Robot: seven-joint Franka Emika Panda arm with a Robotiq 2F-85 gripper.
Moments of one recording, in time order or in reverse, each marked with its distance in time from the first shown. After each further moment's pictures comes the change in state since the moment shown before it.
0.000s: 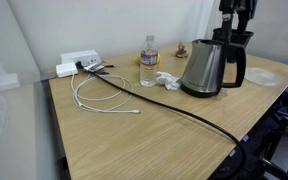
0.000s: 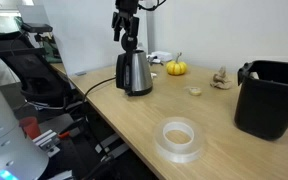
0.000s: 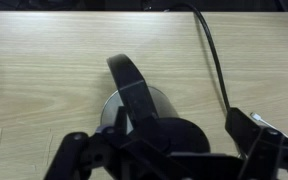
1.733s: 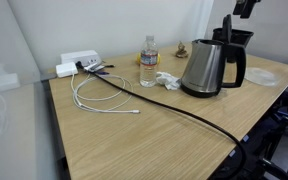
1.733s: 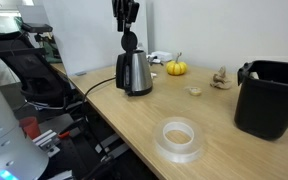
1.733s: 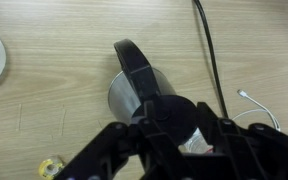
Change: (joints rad) arm -0.017 -0.138 -0.034 -0.015 -0.004 0.000 -0.028
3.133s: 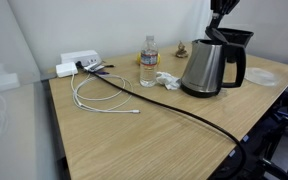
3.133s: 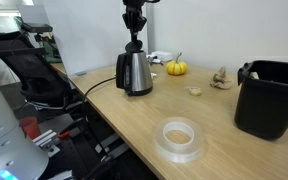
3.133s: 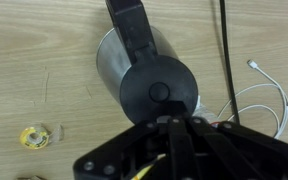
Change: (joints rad) arm 0.022 0.122 0.037 0.004 0.004 0.244 -0.005
